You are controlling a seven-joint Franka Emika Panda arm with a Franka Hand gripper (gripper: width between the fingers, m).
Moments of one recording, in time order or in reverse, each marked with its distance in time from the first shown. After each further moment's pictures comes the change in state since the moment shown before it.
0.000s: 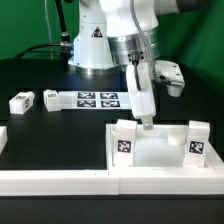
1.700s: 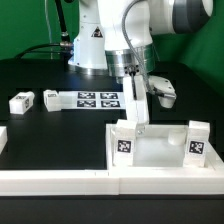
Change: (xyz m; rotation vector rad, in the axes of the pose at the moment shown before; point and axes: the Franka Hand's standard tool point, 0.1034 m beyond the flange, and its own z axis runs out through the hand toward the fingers) arm 0.013 0.017 0.030 0.082 0.056 0.012
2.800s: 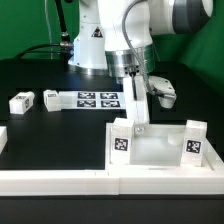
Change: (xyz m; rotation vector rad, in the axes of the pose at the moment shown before) arm 0.000 0.001 0.001 -0.002 0.000 -0.013
